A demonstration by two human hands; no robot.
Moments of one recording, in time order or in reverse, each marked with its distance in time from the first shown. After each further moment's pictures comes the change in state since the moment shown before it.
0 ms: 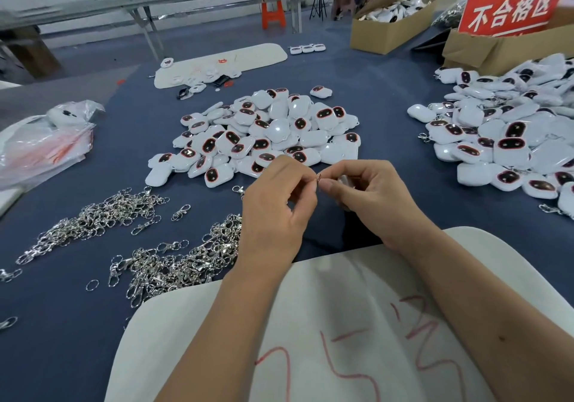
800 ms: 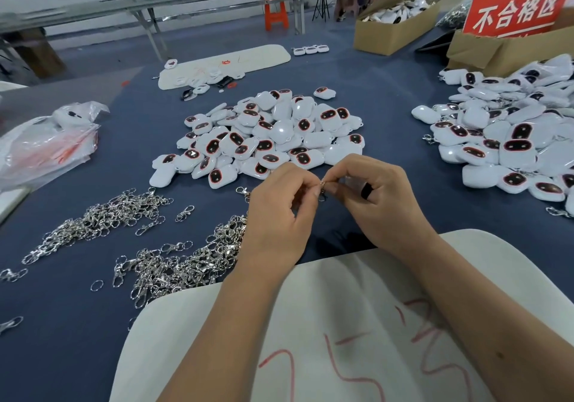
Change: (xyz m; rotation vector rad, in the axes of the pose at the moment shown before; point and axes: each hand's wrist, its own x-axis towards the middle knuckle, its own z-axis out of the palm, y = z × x) left_hand -0.004 -0.003 -0.001 -0.080 -0.073 -0.100; right_hand -0.005 -0.008 0.003 -0.306 0.062 -0.309
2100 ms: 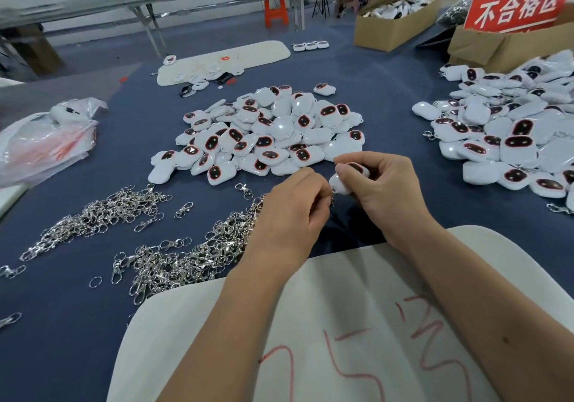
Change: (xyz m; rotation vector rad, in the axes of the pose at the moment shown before) left_hand 0.001 0.007 0.006 0.164 -0.205 0.037; right_hand 0.005 0.013 0.005 0.226 0.232 0.510
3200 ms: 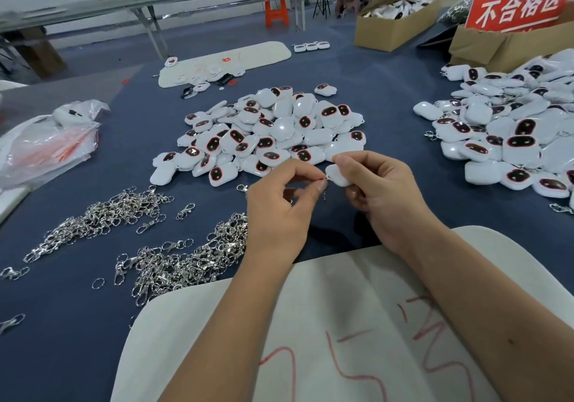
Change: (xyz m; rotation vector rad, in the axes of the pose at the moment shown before) left_hand 0.004 0.002 0.000 -0.438 0.276 -0.260; right_hand -0.003 -0.004 0.003 0.434 -0.150 0.168
